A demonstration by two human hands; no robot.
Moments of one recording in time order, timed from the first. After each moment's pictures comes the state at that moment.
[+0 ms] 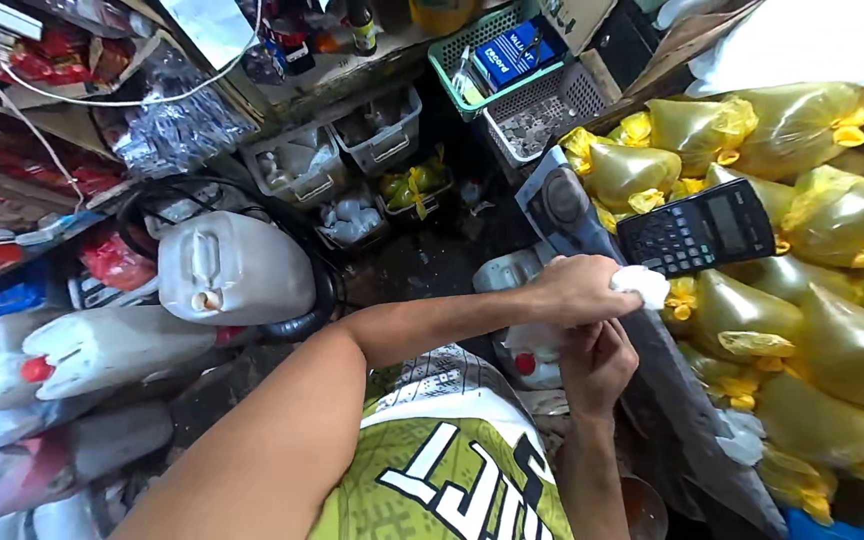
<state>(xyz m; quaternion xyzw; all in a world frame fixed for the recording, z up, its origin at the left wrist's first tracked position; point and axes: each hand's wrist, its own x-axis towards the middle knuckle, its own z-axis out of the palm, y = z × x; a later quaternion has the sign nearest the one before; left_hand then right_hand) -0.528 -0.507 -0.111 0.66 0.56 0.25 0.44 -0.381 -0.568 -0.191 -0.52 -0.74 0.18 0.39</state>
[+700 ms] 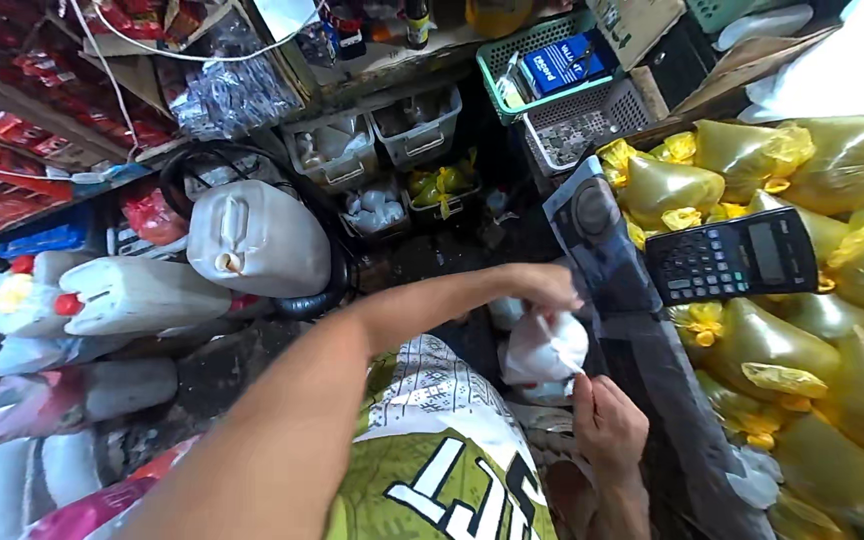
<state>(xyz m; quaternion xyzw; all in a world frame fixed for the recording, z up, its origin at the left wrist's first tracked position) -0.556 -0.510 -0.168 0.53 0.57 0.09 0.62 -0.308 -0.608 -0.223 -0.41 -0.84 0.18 0.30</state>
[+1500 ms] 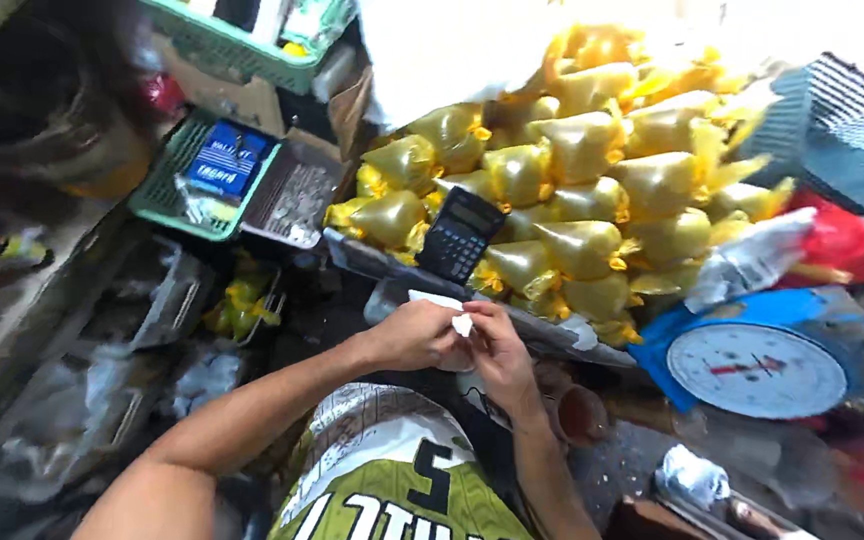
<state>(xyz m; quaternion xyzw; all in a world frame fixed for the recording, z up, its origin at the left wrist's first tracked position) -0.529 -0.377 -0.125 0.85 0.21 0.06 0.48 -0.352 -0.500 -0.154 -0.59 -0.56 0.35 0.47</state>
